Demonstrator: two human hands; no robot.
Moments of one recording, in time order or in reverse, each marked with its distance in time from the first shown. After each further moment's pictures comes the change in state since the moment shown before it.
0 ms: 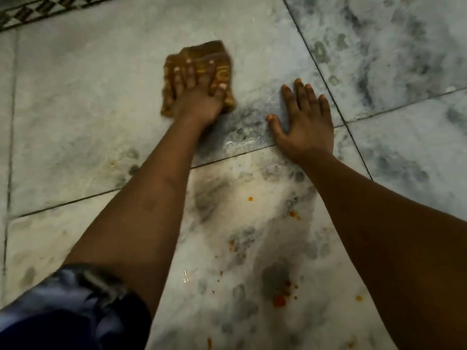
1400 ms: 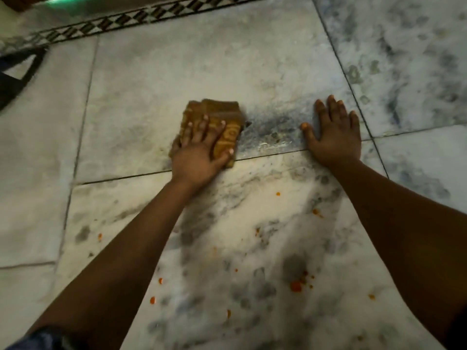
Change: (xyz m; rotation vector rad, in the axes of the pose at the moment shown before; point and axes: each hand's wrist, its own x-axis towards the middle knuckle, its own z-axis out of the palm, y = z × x) left_hand -0.108 -0.093 0.010 0.122 0.157 0.117; right_hand 0.000 0.003 -0.006 -0.017 -0.077 -0.009
